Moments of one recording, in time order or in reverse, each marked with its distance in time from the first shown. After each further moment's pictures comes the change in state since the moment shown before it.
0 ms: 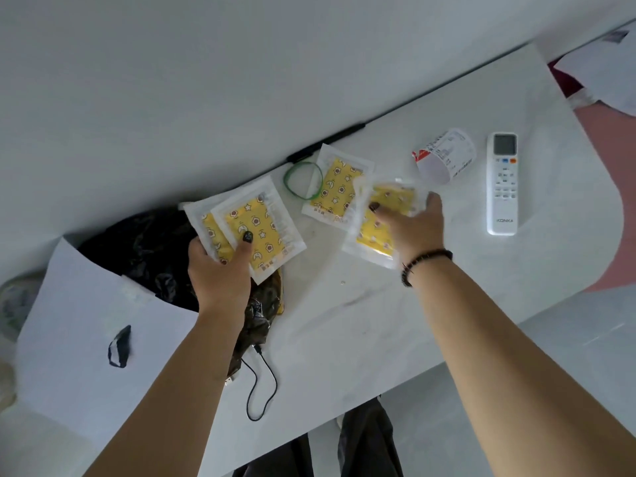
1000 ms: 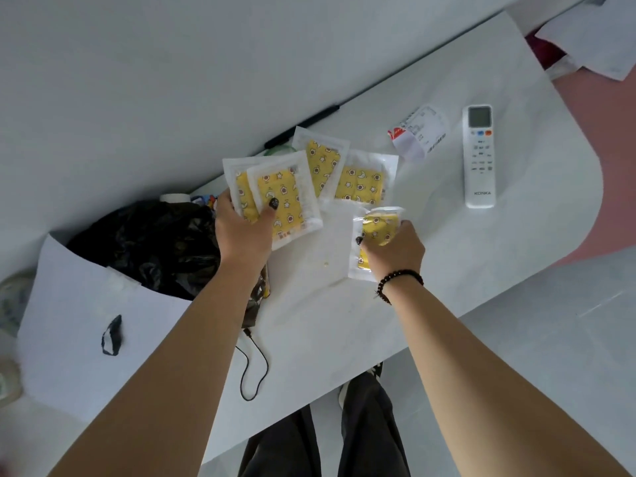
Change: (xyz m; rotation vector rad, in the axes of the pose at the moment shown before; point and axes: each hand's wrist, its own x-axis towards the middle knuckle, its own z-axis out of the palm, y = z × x) left_hand -0.002 0.015 0.052 0.181 -0.156 0.117; right_hand -0.019 0.054 -0.030 -0.526 0.078 0.020
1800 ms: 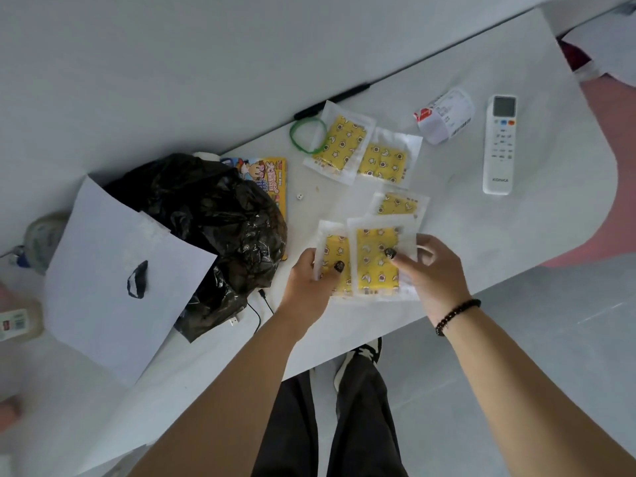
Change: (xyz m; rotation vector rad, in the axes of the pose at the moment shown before) left_hand -0.105 -0.074 0.001 -0.037 -0.451 -0.246; right_hand -0.063 0.038 -0.045 0.385 -0.281 -0.087
